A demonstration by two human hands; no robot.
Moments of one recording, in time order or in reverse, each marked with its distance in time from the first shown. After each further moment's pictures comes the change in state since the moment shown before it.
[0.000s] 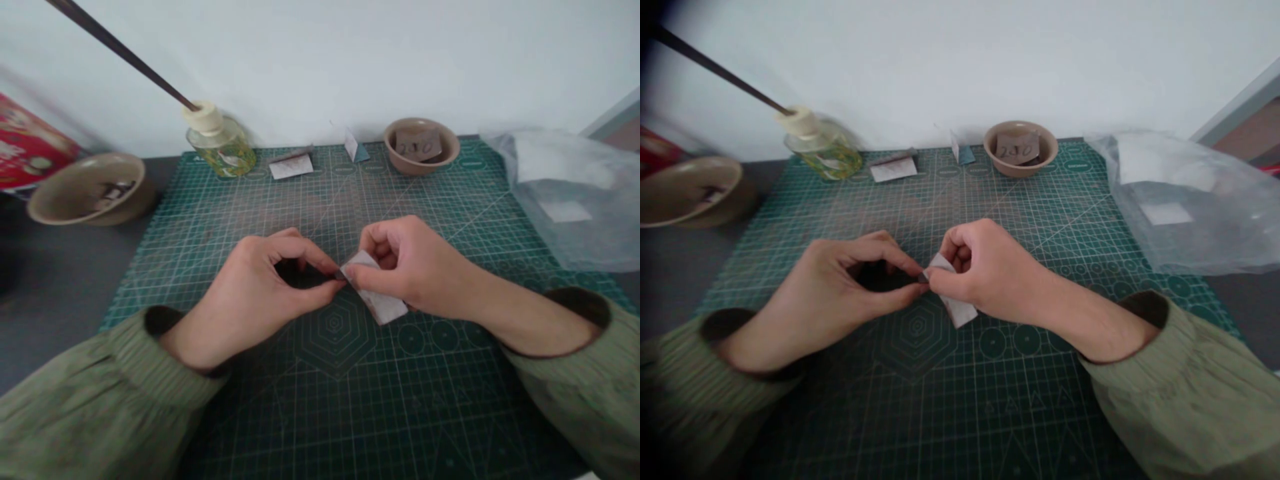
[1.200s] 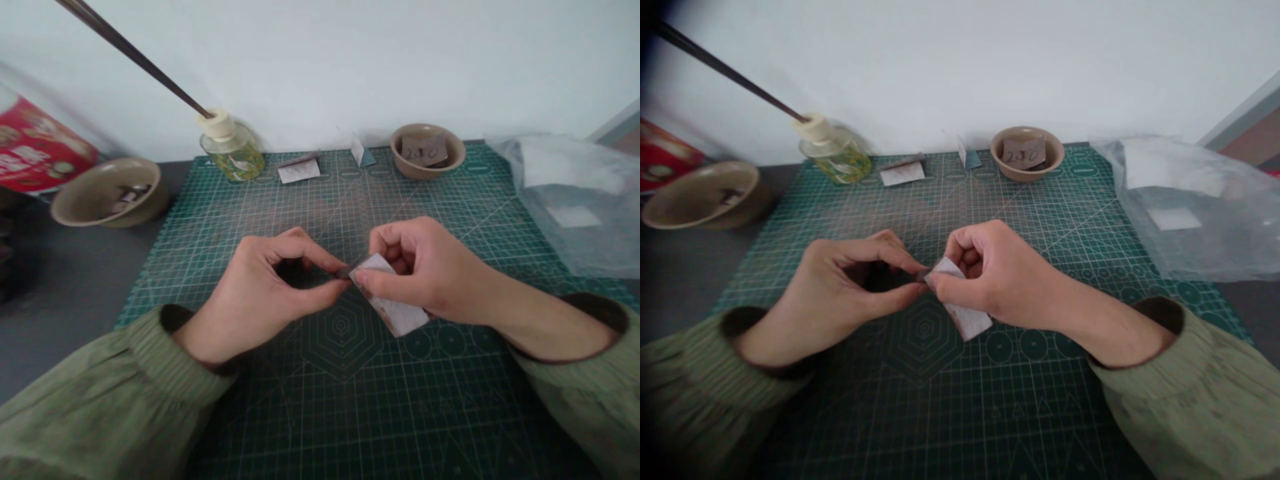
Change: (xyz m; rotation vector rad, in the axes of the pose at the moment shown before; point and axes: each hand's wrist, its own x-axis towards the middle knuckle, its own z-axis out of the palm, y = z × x) left_hand 0.000 0.003 0.000 -0.138 0.051 0.042; right_hand -0.004 -0.009 -0.004 0.199 -0.070 0.055
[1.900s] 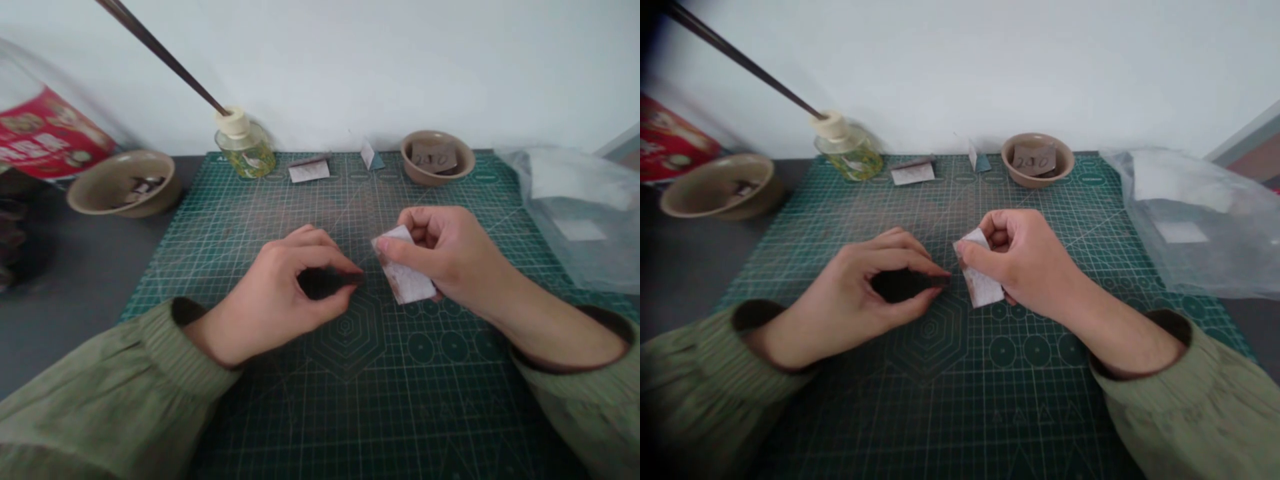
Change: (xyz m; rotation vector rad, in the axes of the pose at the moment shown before) left_hand 0.001 0.005 0.002 0.198 -0.074 0.202; right_hand 0.001 0.003 -0.008 -0.068 0.257 0.016
